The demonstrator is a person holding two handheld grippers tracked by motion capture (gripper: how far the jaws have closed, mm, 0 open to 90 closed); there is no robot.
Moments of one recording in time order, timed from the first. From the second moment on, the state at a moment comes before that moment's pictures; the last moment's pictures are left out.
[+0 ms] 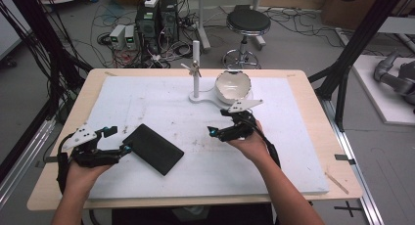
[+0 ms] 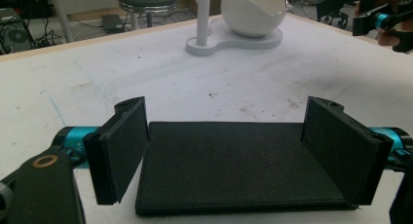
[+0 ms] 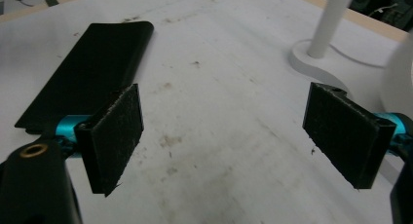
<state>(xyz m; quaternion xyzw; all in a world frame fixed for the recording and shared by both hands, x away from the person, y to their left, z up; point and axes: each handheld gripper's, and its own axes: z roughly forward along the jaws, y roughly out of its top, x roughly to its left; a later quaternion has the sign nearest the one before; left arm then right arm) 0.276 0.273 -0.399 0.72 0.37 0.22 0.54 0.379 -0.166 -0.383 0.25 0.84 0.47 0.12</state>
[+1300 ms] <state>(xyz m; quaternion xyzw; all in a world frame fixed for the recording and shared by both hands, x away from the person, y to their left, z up) 0.273 0.274 -0.403 0.73 0.37 0.22 0.53 0.374 -0.044 -0.446 0.22 0.89 0.39 -0.04</state>
